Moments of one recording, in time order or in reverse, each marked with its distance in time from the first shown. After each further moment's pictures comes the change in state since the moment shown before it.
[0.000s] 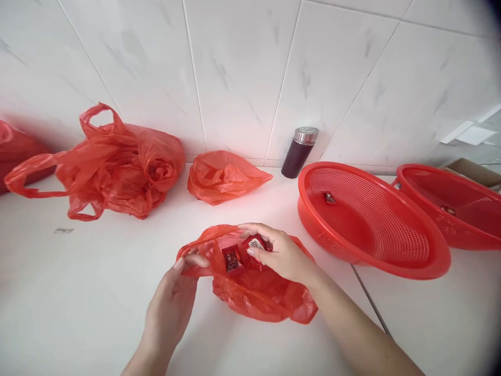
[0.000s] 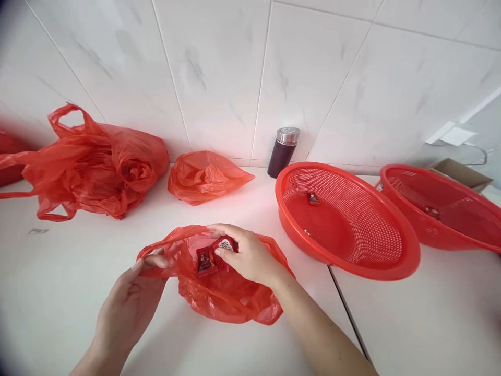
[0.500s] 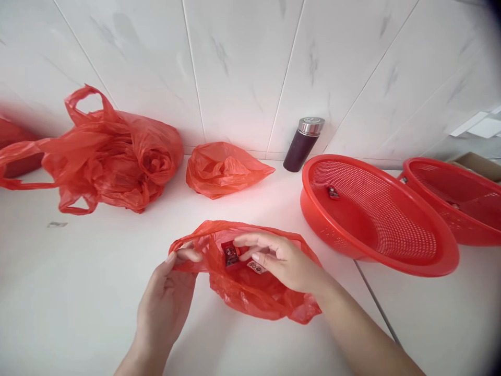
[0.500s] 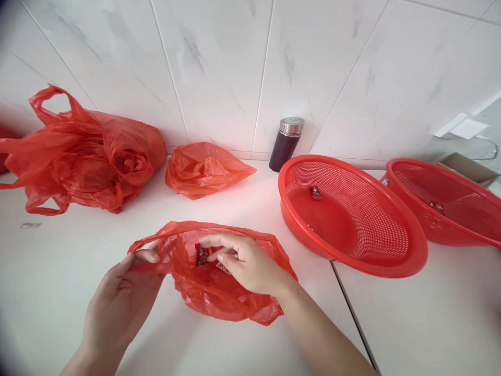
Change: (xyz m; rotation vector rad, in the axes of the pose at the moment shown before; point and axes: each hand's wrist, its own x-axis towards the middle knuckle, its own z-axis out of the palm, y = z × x) left_hand 0.003 0.002 0.000 -0.070 0.112 0.013; right_hand -0.012 0.000 0.008 0.128 -0.130 0.020
